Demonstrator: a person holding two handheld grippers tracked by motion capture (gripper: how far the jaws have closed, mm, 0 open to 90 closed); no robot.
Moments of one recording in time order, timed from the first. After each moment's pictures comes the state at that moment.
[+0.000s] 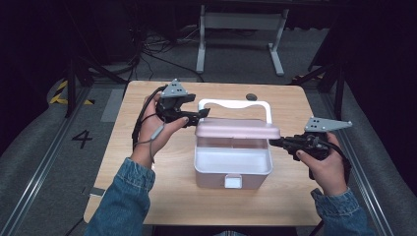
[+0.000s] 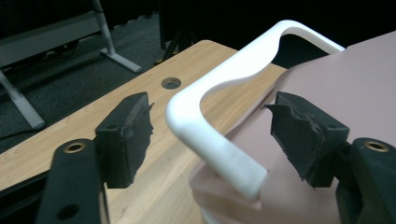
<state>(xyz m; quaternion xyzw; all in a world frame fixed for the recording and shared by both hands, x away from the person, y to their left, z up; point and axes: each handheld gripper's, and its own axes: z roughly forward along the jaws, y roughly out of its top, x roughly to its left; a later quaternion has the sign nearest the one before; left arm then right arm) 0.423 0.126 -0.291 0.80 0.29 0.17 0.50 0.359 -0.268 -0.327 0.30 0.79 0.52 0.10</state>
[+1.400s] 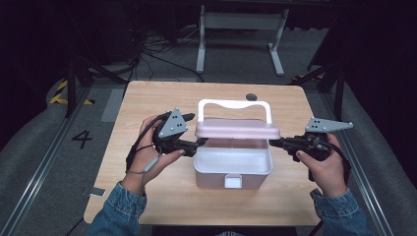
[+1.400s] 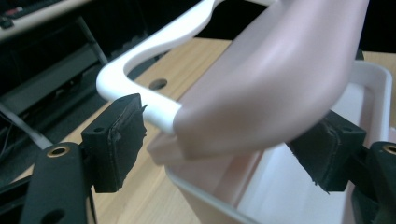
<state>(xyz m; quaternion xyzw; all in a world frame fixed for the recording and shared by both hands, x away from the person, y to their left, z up) 0.370 0.119 -0.319 0.82 0.18 0.23 0.49 0.355 -0.267 -0.327 0.32 0.78 0.53 0.10</state>
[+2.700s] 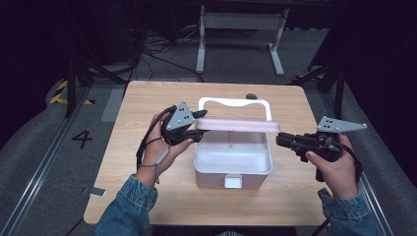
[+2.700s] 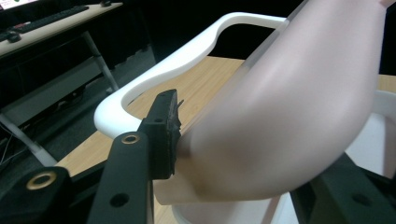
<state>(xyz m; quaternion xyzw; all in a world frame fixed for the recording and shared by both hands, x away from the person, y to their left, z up) 0.390 0.106 -0.316 0.81 0.19 0.23 0.51 0.349 -0.288 -0.318 0.32 0.77 0.54 0.11</state>
